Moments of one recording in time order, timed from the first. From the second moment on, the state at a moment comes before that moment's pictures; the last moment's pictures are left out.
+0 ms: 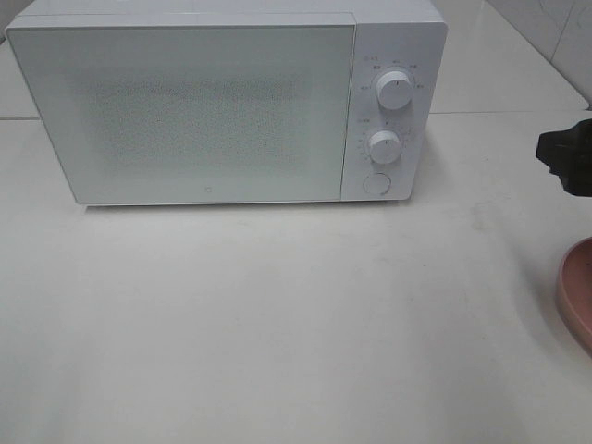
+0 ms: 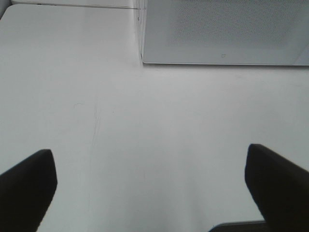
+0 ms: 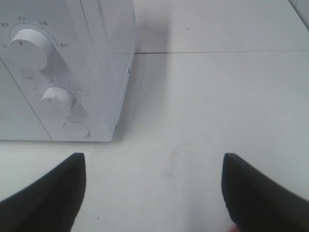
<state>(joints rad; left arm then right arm) -0.02 0.04 -0.50 -0.14 1.04 0.03 0.09 1.05 -0.38 0.00 -0.22 0.14</state>
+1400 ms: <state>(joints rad) -0.02 0.04 -0.50 -0.14 1.04 0.03 0.80 1.65 -0.29 0.90 -1.17 -0.29</state>
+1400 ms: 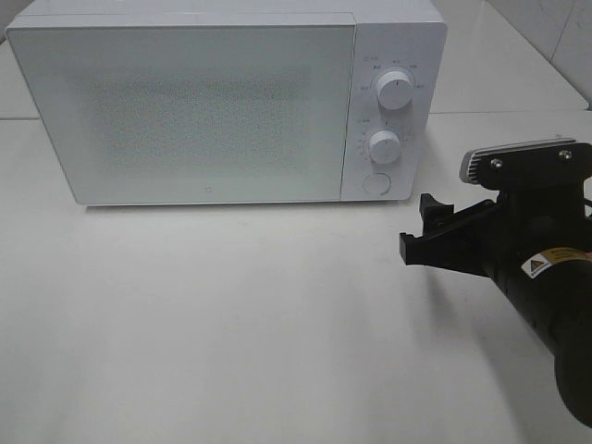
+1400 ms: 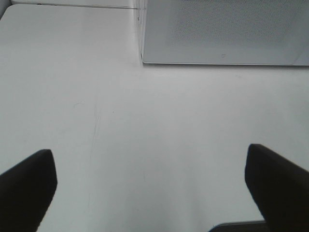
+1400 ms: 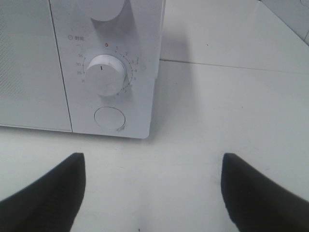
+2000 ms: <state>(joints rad) -0.02 0.04 -0.50 -0.14 1.04 0.03 0.88 1.74 -0.37 0.97 -1.19 -0.30</state>
